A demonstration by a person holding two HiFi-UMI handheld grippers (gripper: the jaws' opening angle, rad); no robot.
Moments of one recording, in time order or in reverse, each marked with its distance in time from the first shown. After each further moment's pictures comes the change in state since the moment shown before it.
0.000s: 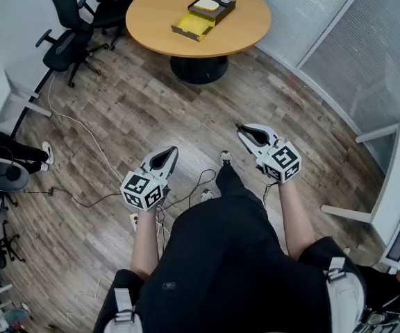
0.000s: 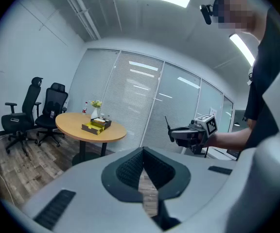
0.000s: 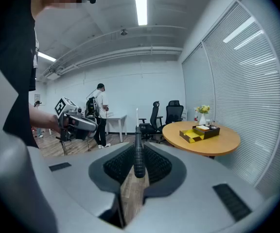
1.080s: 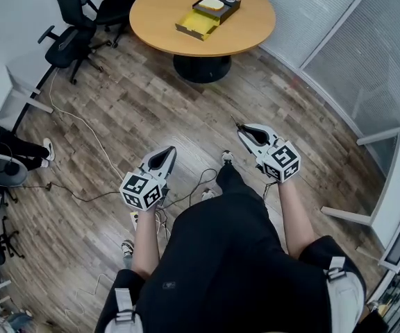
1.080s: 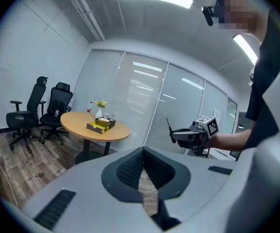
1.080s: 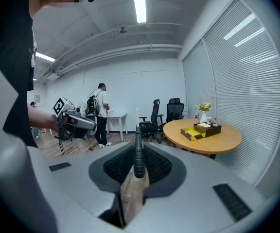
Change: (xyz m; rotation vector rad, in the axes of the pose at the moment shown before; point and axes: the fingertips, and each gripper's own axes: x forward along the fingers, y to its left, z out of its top) left arm -0.003 0.017 -0.002 -0.023 -0.006 0.031; right arm 0.014 -0.005 -0.006 0.015 0.018 0.003
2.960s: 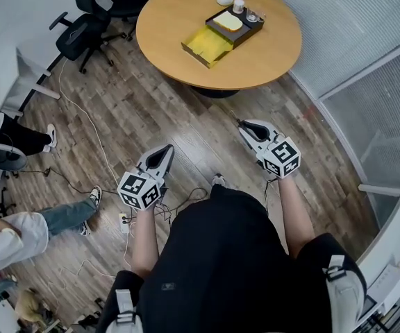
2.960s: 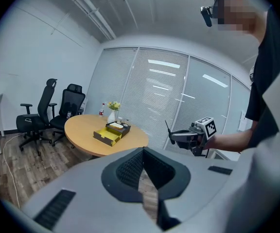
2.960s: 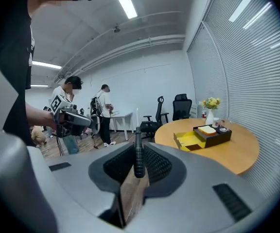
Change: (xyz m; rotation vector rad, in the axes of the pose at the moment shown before) left arm 0.197 0.087 0.092 -0.056 -0.010 0.206; right arm 0.116 -0.249 0.031 -0.005 0.024 0.188
